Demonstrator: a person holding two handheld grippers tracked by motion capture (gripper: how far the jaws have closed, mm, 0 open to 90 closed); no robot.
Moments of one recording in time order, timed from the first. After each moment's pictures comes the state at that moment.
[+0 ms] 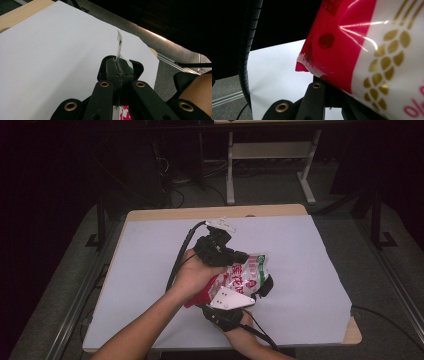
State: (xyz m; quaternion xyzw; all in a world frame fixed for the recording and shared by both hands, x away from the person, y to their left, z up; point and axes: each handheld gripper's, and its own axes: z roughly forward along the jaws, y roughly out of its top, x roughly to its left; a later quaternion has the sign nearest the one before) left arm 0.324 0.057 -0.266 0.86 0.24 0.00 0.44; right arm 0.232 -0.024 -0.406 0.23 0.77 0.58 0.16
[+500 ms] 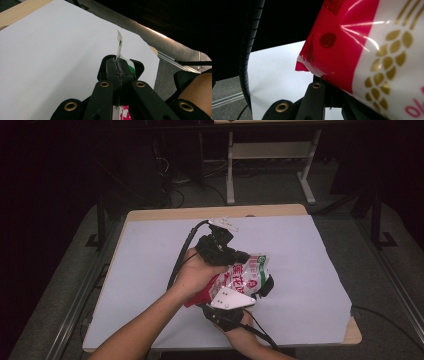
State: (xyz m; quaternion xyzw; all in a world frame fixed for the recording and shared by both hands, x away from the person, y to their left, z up) left arm 0.327 0.053 -0.265 0.87 0.24 0.00 0.43; right arm 0.232 -0.025 -0.405 0.23 0.76 0.58 0.16
